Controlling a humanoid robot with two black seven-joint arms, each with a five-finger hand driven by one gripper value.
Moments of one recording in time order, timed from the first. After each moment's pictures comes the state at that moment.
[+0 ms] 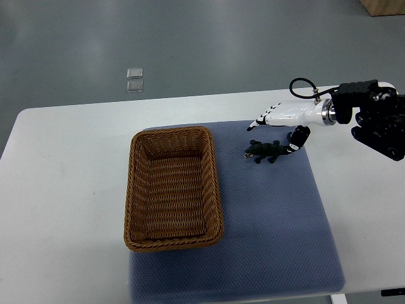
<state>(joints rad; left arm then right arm) 0.02 0.00 -0.05 -0.17 0.06 0.11 0.00 1.15 -0.37 -0.13 0.62 -1.56 0.04 0.61</state>
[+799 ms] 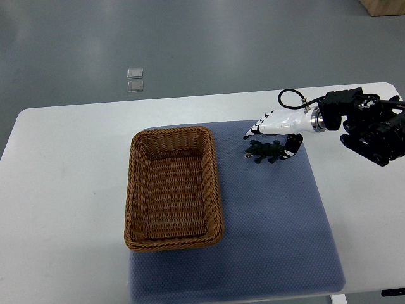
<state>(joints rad) 0.02 0.00 -0.05 -0.17 0.06 0.11 0.00 1.15 -0.29 -0.20 0.54 -1.57 0.01 0.61</state>
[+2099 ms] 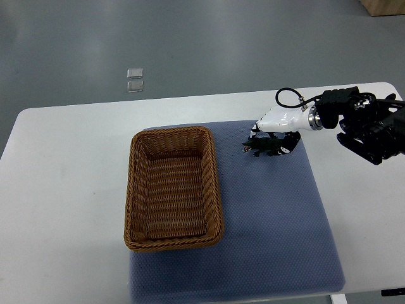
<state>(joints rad) 0.02 0.00 -0.05 -0.17 0.06 0.11 0.00 1.15 -0.24 -0.24 0.46 -1.56 -0.03 0.61</state>
